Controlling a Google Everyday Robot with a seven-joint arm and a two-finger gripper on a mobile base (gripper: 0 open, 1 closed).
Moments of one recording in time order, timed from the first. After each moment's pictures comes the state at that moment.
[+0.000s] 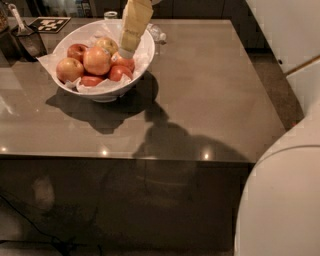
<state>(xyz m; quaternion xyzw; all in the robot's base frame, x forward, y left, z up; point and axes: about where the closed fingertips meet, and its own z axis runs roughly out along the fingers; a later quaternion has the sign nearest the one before) 0.616 0.050 1.040 -0.67 0.69 0.06 0.26</state>
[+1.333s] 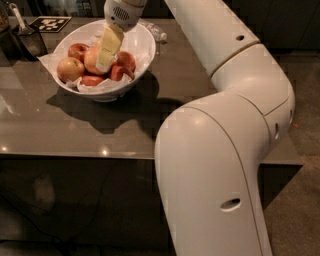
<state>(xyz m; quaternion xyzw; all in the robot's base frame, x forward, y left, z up) 0.693 0.118 0.956 -0.66 0.71 0.13 0.22</state>
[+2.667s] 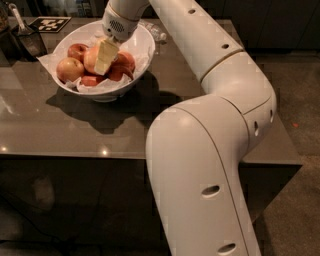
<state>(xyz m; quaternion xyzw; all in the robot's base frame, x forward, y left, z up) 0.711 0.135 0.922 -0.64 0.72 0.15 0.21</state>
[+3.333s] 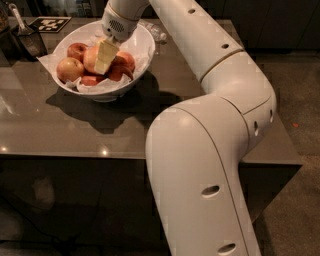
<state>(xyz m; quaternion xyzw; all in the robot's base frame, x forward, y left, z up) 0.711 0.135 0.922 -0.64 0.72 0.15 0.21</state>
